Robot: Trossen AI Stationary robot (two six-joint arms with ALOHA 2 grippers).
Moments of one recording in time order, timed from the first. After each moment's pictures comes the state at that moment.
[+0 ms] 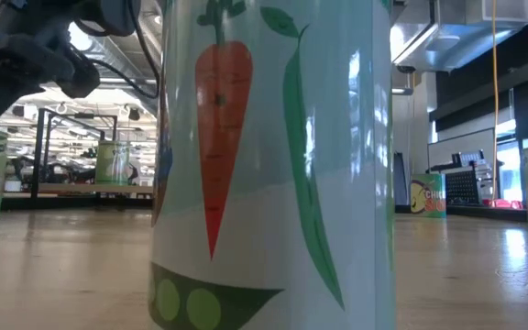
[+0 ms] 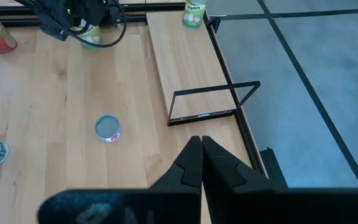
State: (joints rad) left arm -0.19 1.33 0.91 -1.35 0.14 -1.25; right arm -0.27 1.53 2.36 -1.57 0.05 -0.14
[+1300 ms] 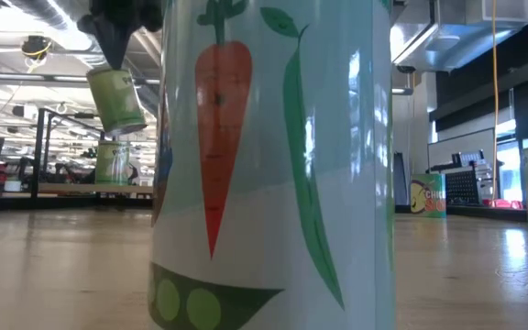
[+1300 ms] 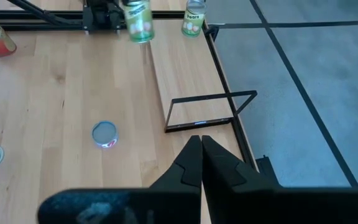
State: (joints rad) left arm 0.32 1.34 1.49 -1.57 -0.12 -0.58; right arm -0.26 1.53 2.36 -1.54 0.05 -0.17
